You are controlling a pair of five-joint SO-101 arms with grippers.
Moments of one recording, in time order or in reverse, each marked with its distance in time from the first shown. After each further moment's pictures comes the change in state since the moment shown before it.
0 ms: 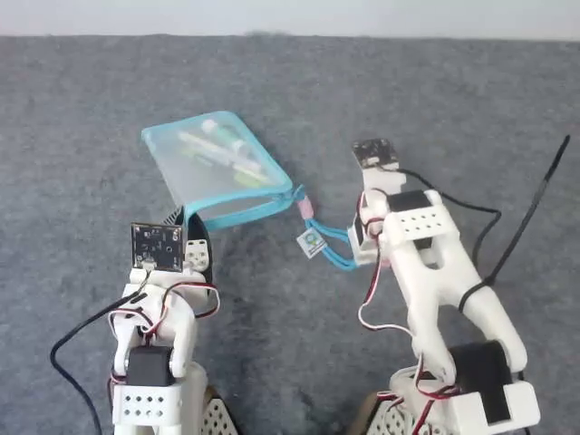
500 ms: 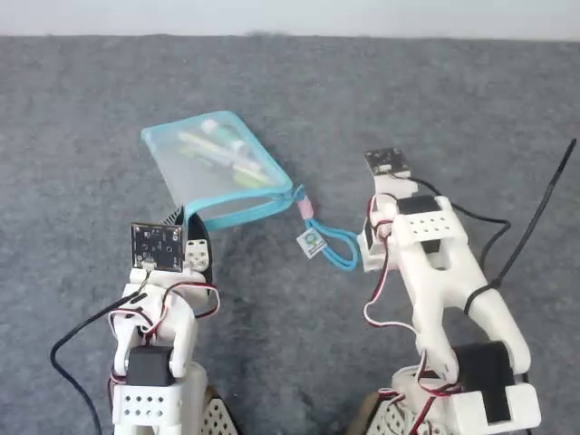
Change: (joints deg) left arm 0.0 0.0 0.0 0.0 0.0; right arm 3.3 0.0 2.0 -0.6 0.0
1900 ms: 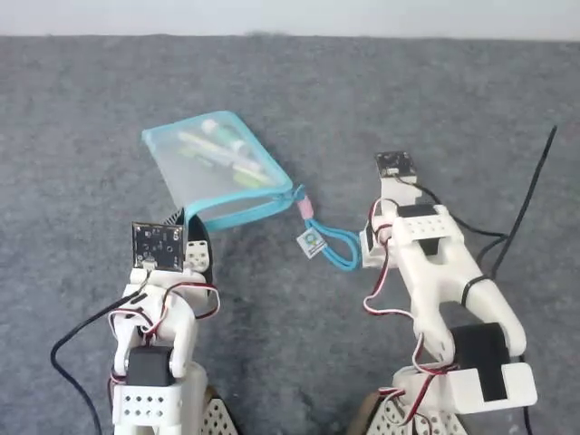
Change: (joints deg) left arm 0.0 0.0 0.0 1.1 0.0; right arm 1.1 5.5 3.5 -11.9 -4.6
